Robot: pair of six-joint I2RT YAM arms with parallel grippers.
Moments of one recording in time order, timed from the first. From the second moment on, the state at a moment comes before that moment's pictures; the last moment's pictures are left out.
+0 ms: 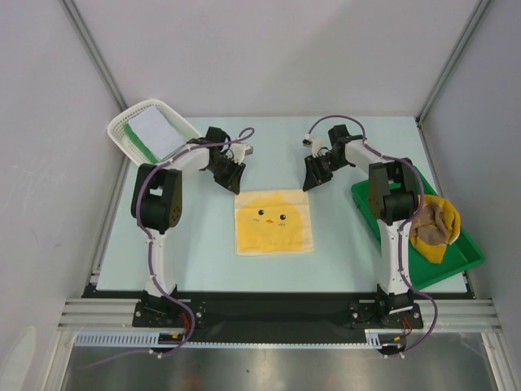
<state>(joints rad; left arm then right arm) -0.26 2.15 1.61 -0.70 0.43 0.37 0.21 2.28 1.75 -0.73 -0.73 -0.32</state>
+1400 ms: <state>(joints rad) -0.30 2.18 1.90 -0.91 0.38 0.37 0.21 2.19 1.77 -0.69 -0.60 -0.28</state>
